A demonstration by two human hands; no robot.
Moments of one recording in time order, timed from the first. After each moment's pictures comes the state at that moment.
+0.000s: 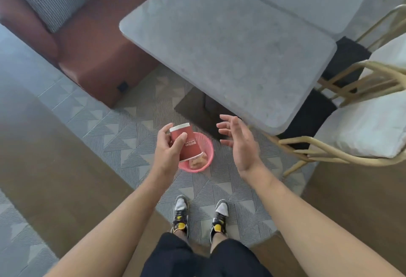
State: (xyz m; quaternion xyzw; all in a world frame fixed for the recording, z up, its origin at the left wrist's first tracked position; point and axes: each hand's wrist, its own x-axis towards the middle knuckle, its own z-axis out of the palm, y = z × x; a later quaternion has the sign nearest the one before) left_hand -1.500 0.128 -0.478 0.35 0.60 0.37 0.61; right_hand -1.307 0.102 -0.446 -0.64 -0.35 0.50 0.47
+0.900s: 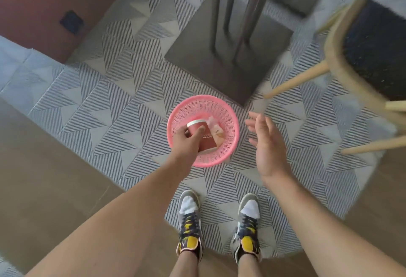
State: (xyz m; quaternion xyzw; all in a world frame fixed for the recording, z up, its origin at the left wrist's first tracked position) left_hand -1.485 0.221 -0.936 0.28 0.70 0.15 0.64; right_hand -1.311 0.157 -0.886 -0.74 -0.24 0.46 0.43
